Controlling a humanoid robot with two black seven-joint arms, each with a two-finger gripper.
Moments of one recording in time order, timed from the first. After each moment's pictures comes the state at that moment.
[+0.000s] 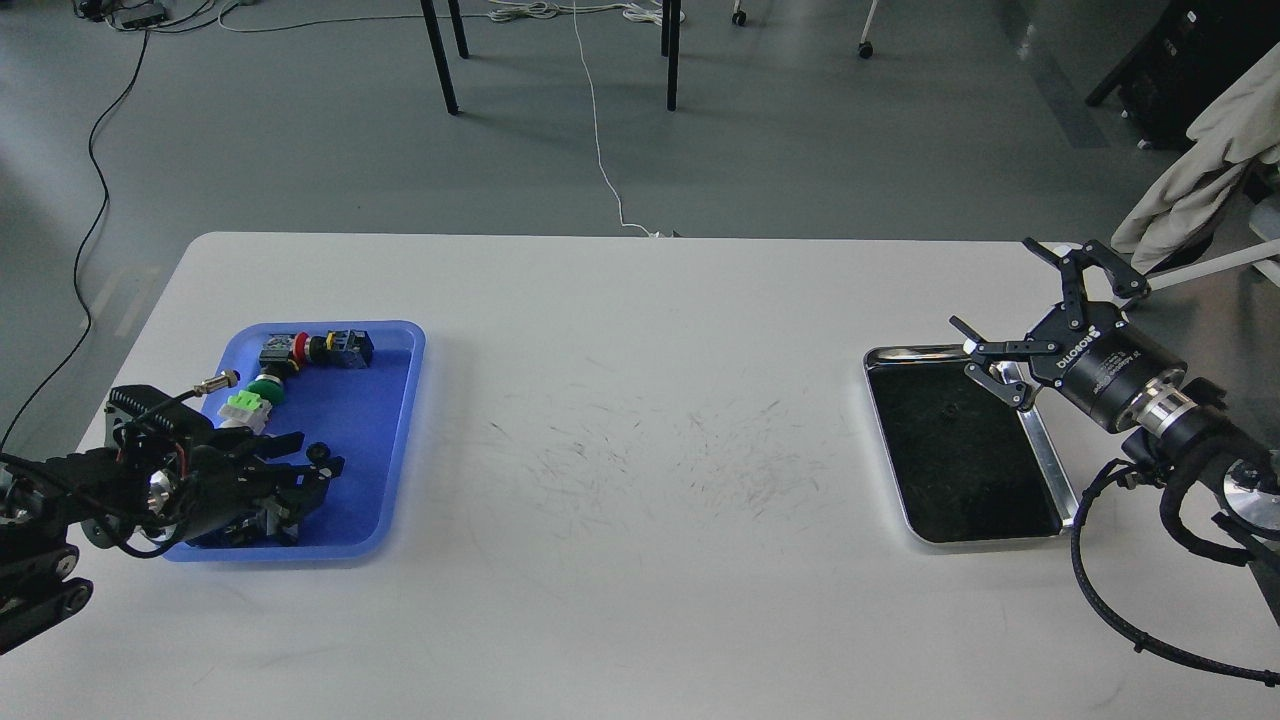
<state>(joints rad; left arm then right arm) -0.58 0.82 -0.21 -1.06 1.84 0.07 -0.30 0.45 -0.69 0.73 1.06 0.31 0.49 0.02</state>
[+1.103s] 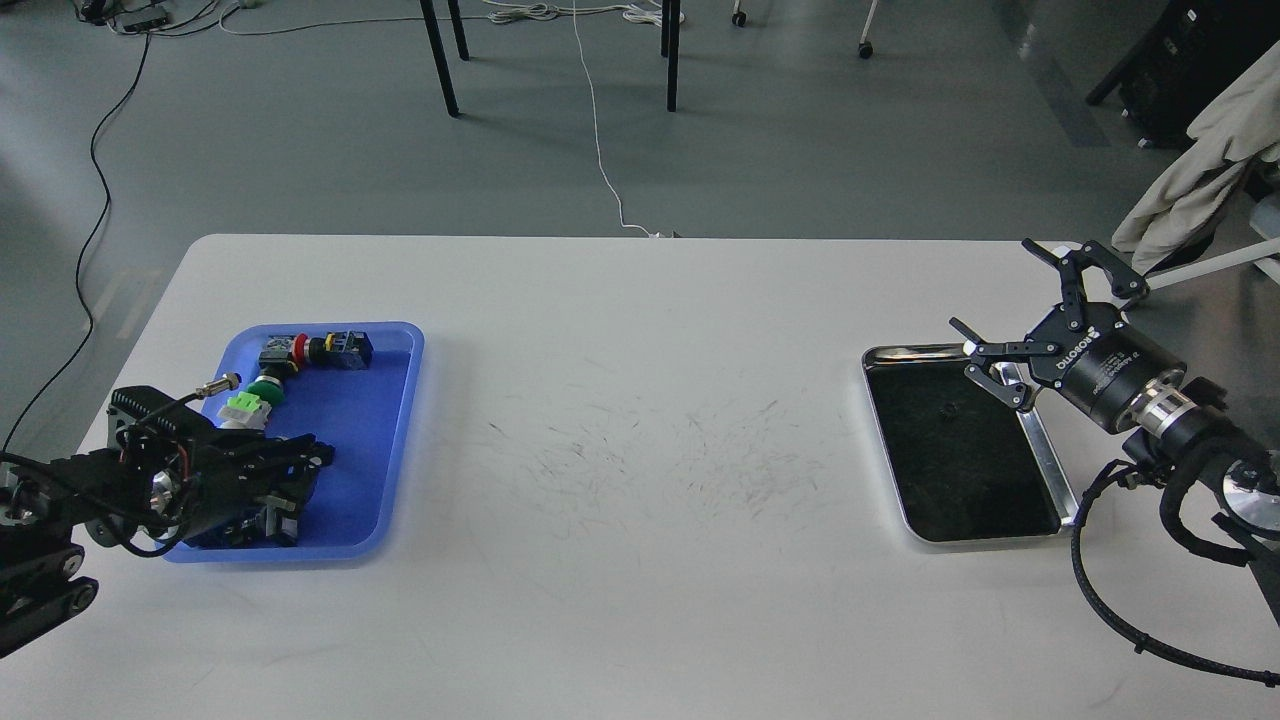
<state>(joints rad) -0.58 0.79 -0.21 -0.99 1.86 0.07 -0.31 0.45 -0.69 0.73 1.06 0.30 0.49 0.02</state>
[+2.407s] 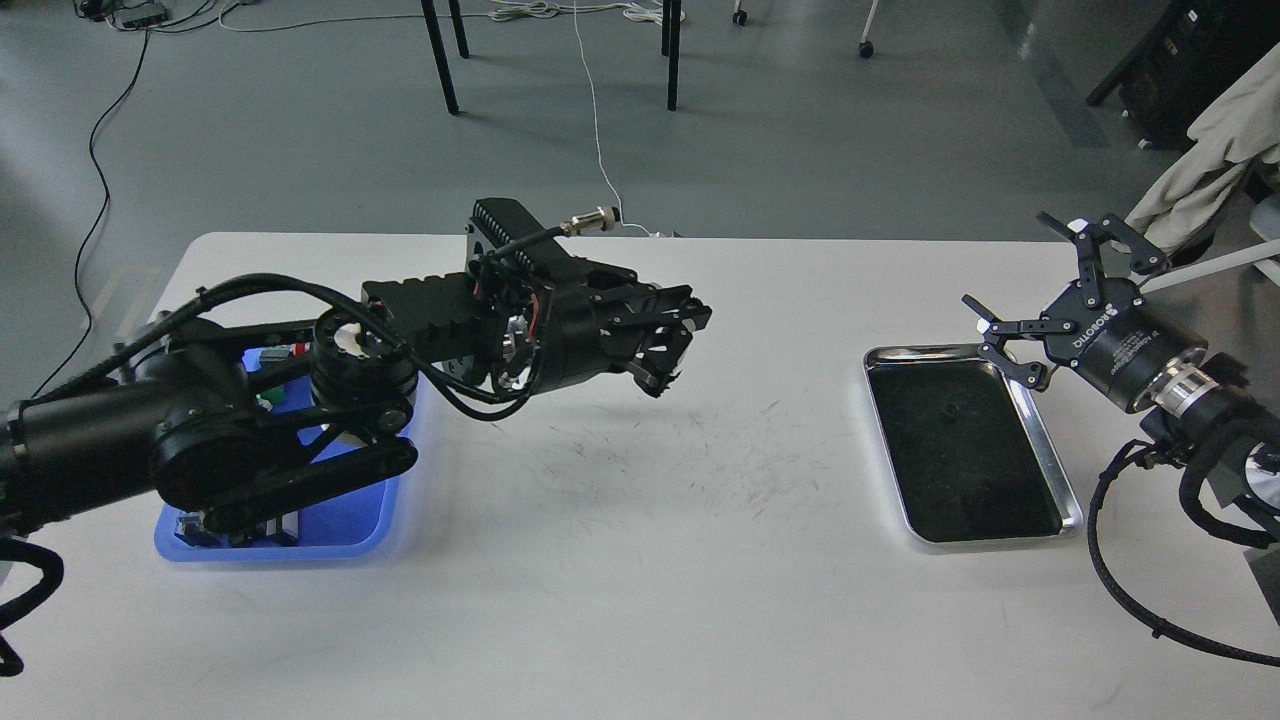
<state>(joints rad) -1.03 0.31 -0.23 -1.45 1.85 -0.15 0.05 0.46 -0.74 0.75 1.10 0.29 0.49 0.02</state>
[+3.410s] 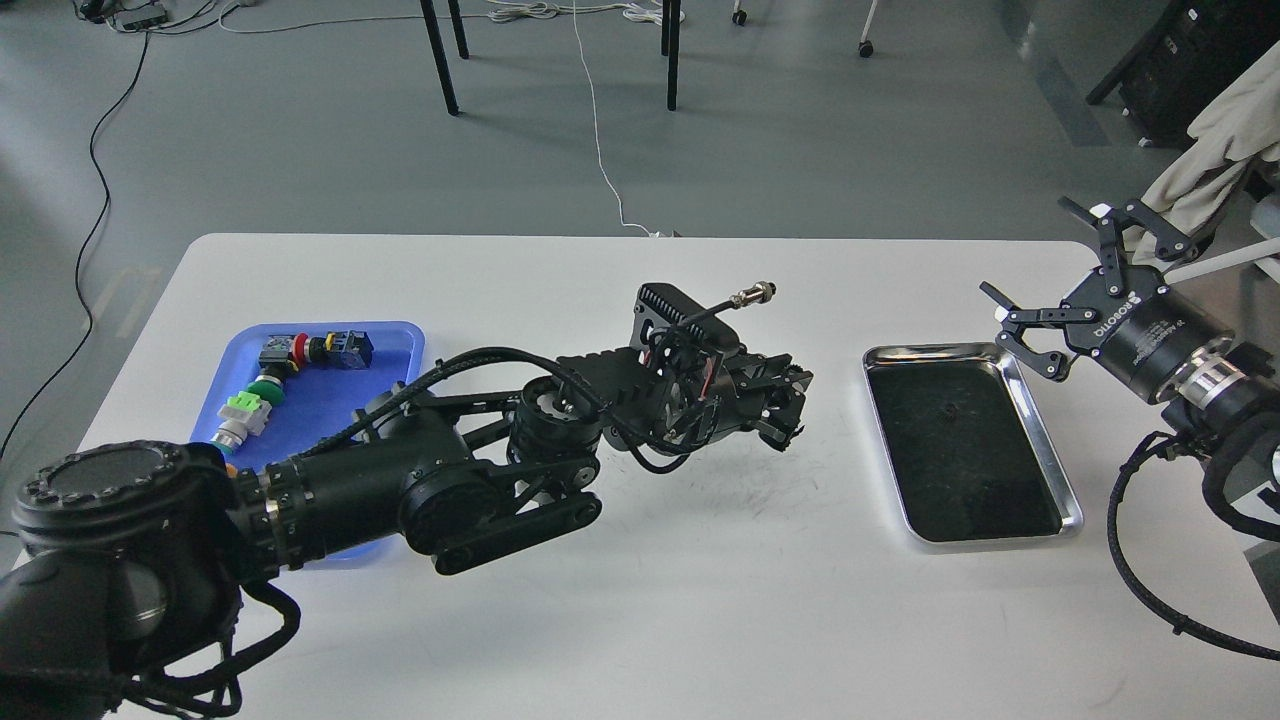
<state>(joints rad) -0.91 -0.04 -0.21 -1.05 1.86 -0.13 0.08 0.45 -0.77 0.78 1.12 0.29 0.49 0.02</state>
